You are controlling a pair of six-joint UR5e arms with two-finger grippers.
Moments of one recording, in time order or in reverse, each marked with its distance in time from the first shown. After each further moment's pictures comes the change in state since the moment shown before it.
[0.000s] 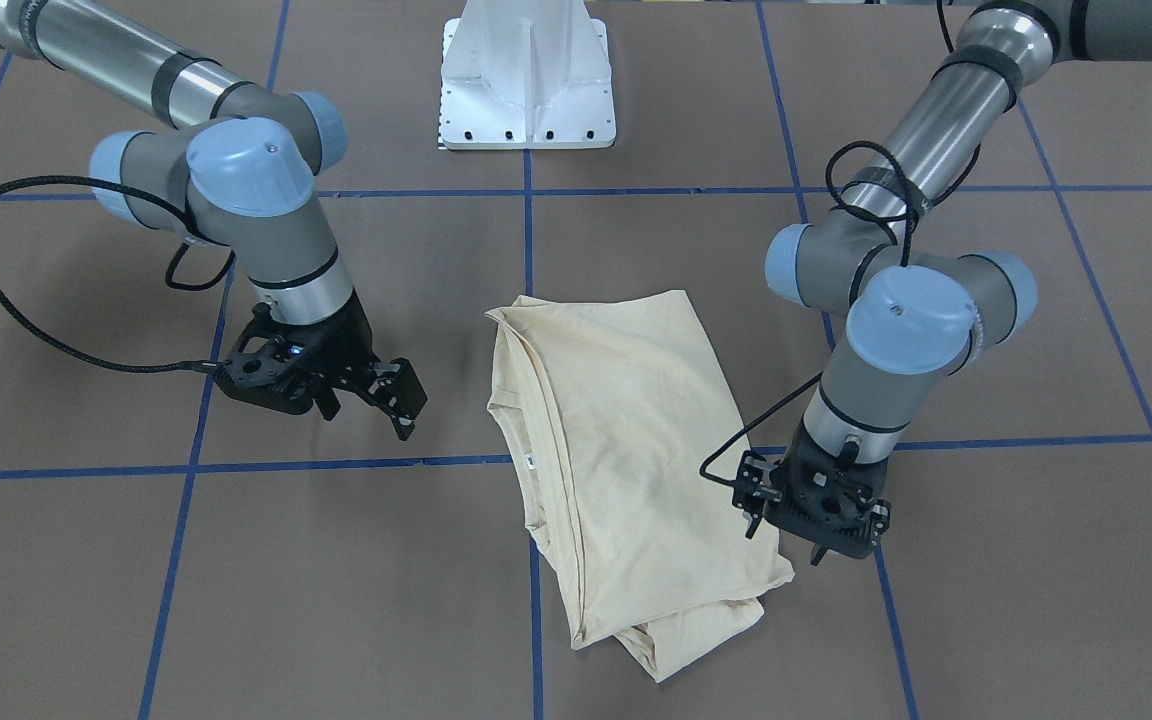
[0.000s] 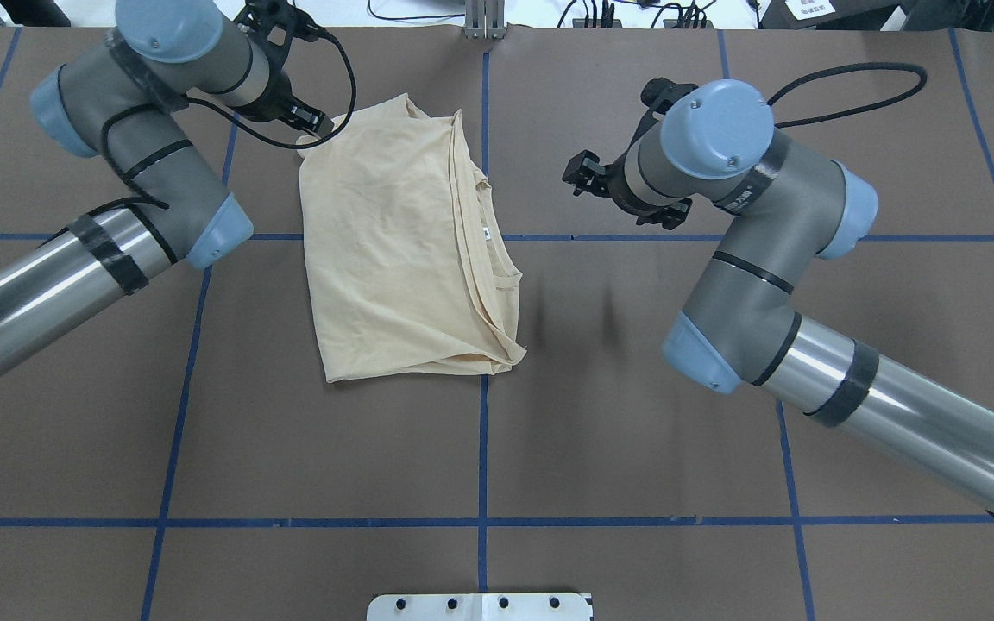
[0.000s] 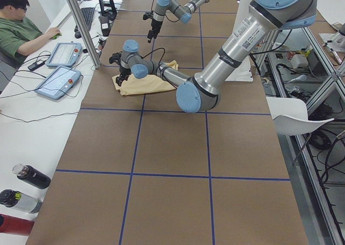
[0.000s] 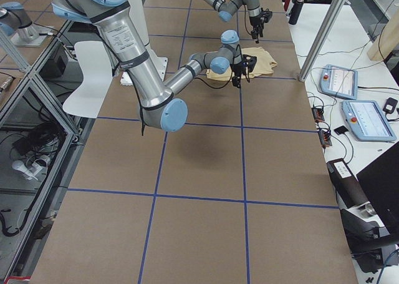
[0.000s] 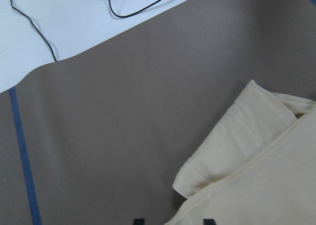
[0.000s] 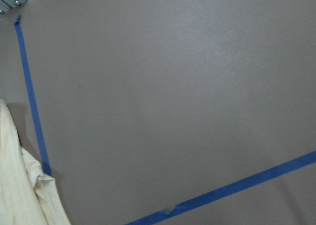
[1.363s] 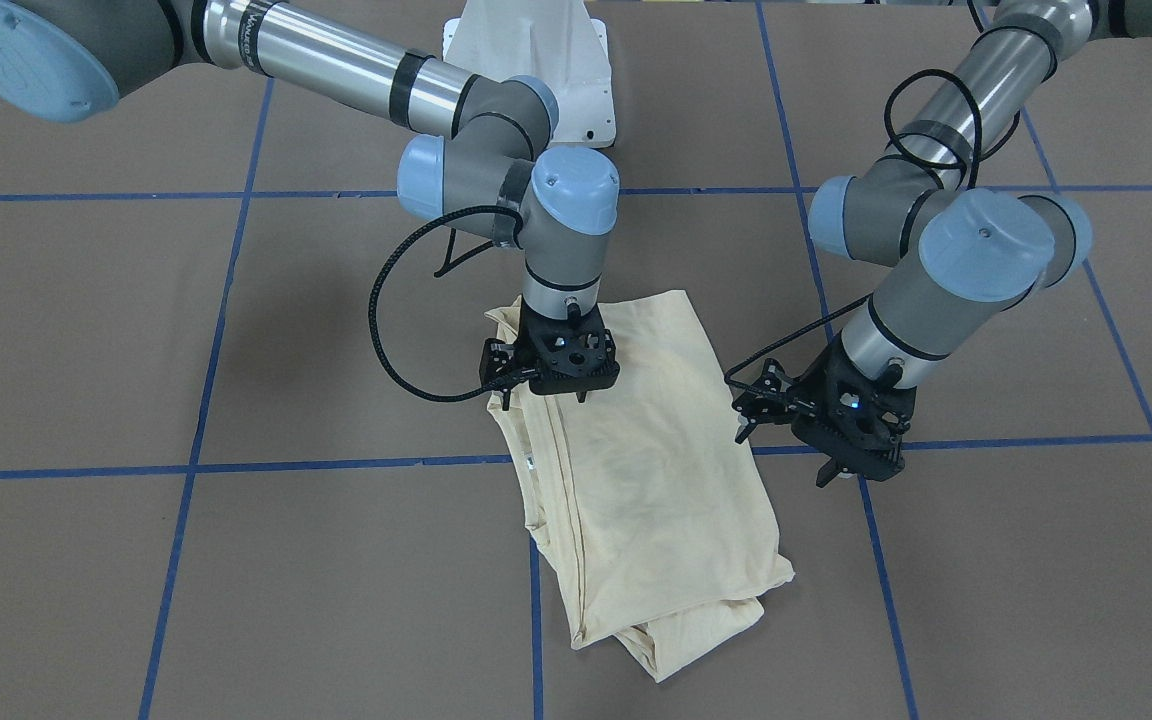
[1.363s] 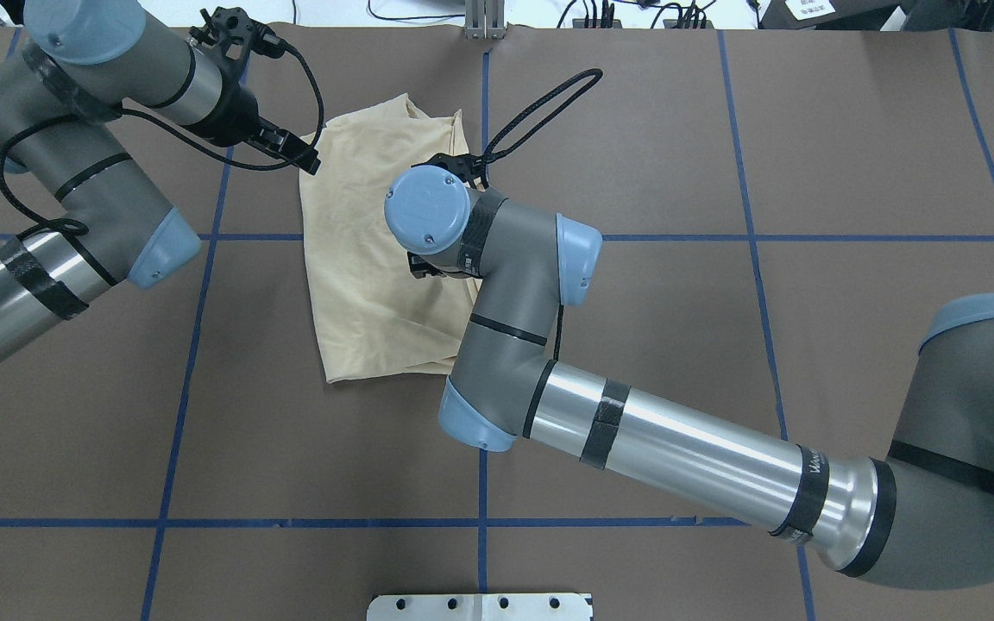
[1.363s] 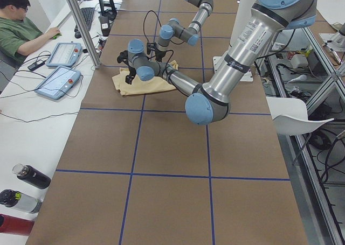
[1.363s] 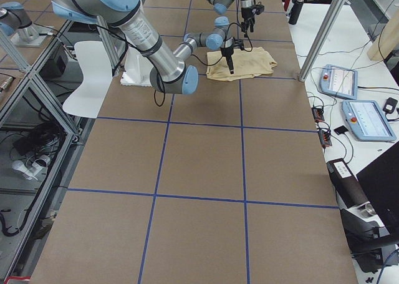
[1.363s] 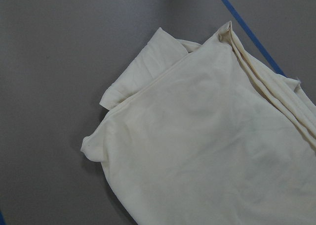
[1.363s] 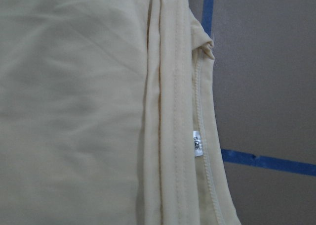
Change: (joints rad) left arm -0.021 0.090 -0.135 0.006 -0.182 -0.025; right arm -0.198 0.363 -0.364 -0.223 -0.166 -0.523
